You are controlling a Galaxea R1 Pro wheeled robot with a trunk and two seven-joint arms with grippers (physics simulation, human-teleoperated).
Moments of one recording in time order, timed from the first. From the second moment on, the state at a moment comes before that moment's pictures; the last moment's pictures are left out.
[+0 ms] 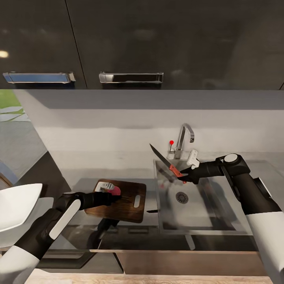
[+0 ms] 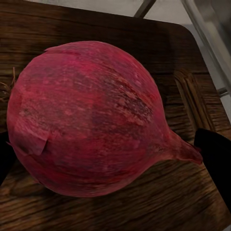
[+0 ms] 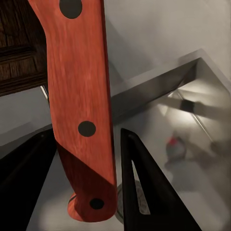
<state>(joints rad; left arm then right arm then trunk) -0.61 0.29 -0.40 -1.26 0.64 0.75 -0.26 -0.86 -0.28 0.13 -1.32 0.49 0.52 1.29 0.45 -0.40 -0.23</state>
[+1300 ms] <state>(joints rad) -0.61 0.27 -0.40 -1.26 0.63 0.75 -0.26 -0.86 -0.28 0.13 -1.32 0.49 0.52 1.29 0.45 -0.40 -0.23</state>
